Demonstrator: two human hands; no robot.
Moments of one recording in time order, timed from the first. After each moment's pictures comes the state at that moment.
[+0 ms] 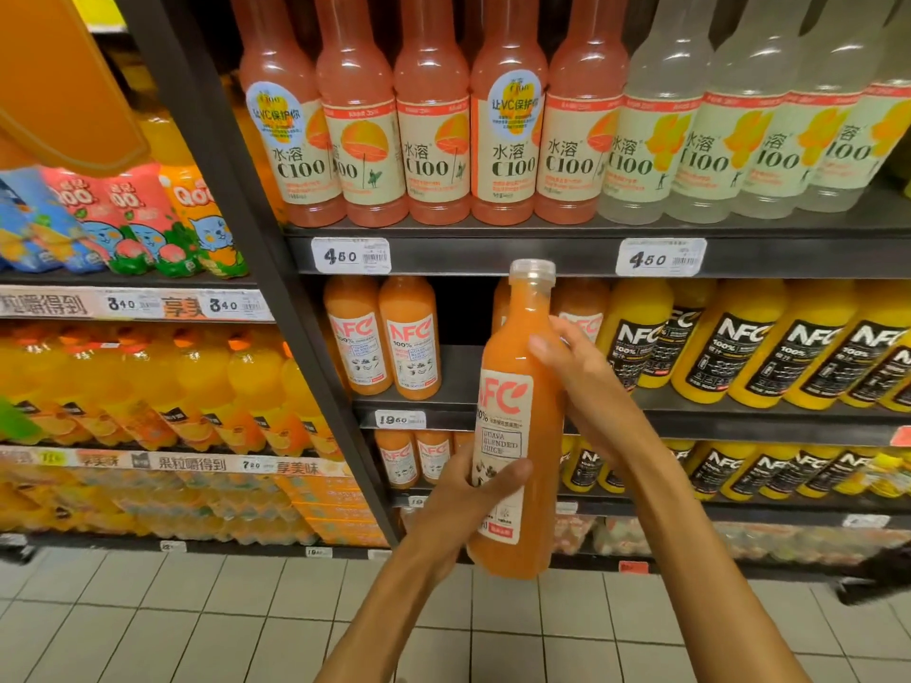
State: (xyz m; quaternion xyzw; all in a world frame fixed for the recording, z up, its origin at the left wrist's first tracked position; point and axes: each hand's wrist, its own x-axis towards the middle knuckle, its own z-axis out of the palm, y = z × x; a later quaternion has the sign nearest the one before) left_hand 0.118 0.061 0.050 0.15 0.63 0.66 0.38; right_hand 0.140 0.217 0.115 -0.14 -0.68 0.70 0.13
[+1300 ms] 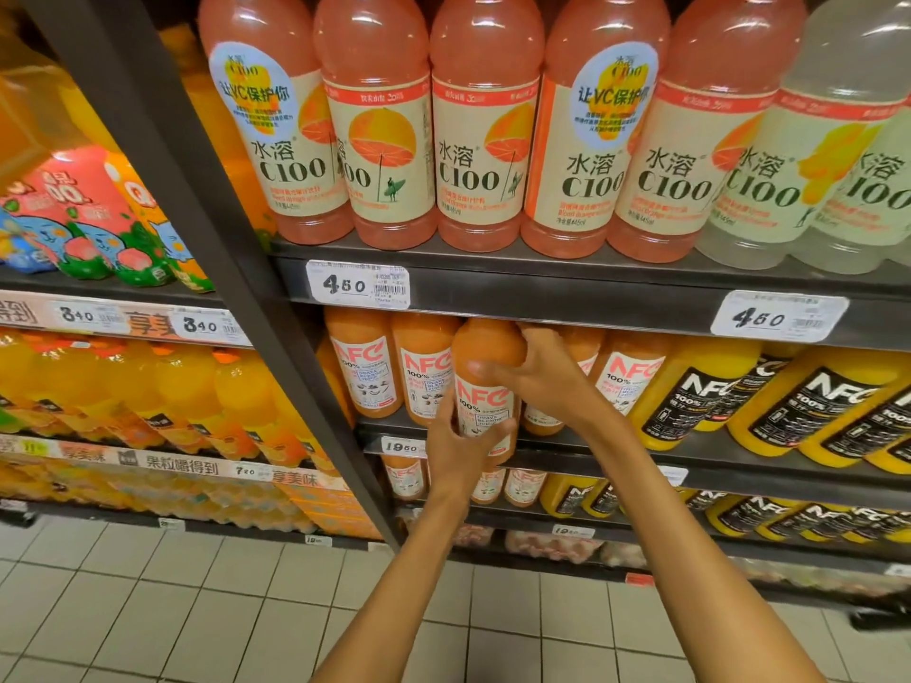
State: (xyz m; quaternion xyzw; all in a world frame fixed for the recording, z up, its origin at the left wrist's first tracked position) left_hand -0.011 0.127 -0.009 0.03 0.72 0.67 0.15; right_hand 0.002 0.235 0.087 -0.10 -0.85 0.51 0.09
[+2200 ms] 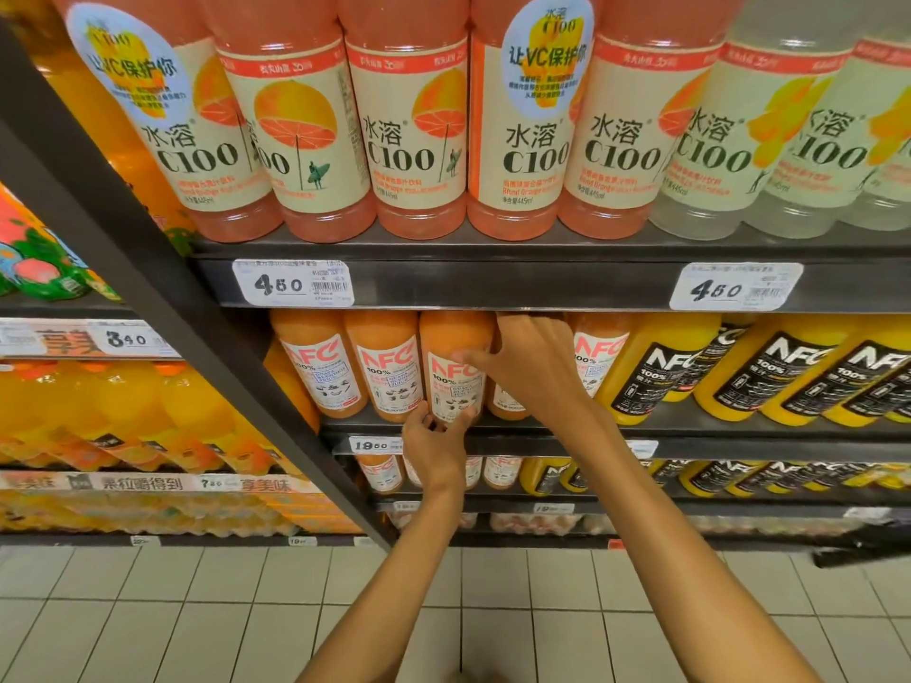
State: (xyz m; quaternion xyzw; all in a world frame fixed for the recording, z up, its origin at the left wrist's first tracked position) left_hand -0.016 0.157 -0.038 -0.14 0.74 0.65 0.12; right_hand 0.005 0.247 0.074 -0.09 -0.92 0.17 0.33
